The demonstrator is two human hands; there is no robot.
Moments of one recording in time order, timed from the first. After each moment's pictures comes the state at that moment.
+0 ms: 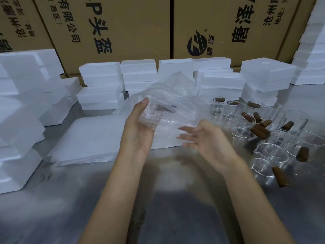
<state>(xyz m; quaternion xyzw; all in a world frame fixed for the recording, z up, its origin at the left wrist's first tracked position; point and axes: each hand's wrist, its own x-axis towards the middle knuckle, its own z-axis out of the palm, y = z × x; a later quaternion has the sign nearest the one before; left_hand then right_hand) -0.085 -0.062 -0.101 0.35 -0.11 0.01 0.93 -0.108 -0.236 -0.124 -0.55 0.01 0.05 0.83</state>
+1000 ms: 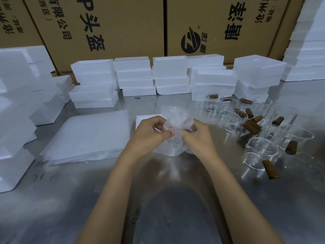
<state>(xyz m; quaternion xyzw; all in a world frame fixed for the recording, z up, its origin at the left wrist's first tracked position) -0.091 -0.073 -0.116 0.84 -0.11 0.00 0.53 -0.089 -0.227 -0.155 -0.77 0.02 -0.19 0.61</state>
